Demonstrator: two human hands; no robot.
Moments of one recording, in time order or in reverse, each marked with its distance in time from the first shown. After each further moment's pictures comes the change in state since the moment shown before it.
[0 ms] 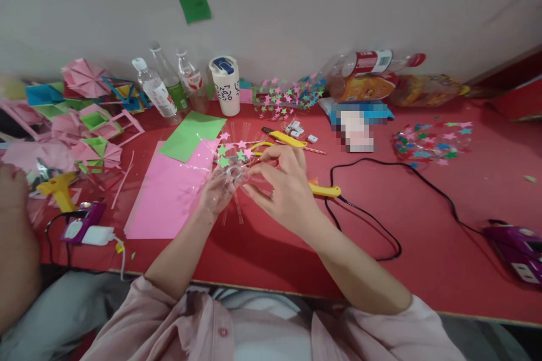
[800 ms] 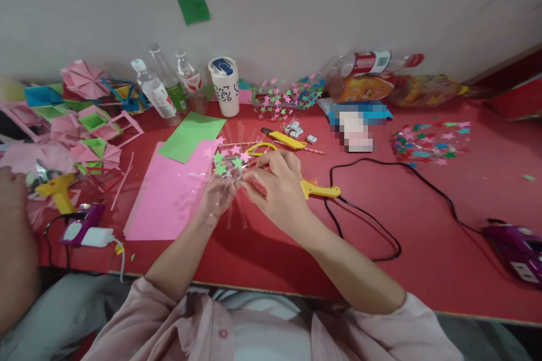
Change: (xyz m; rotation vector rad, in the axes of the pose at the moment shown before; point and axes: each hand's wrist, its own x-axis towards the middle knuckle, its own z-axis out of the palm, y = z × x) left_hand -0.002 -0.004 -0.003 0.012 0.032 -0.013; right_hand -0.005 0.001 0.017 -0.082 0.031 -0.006
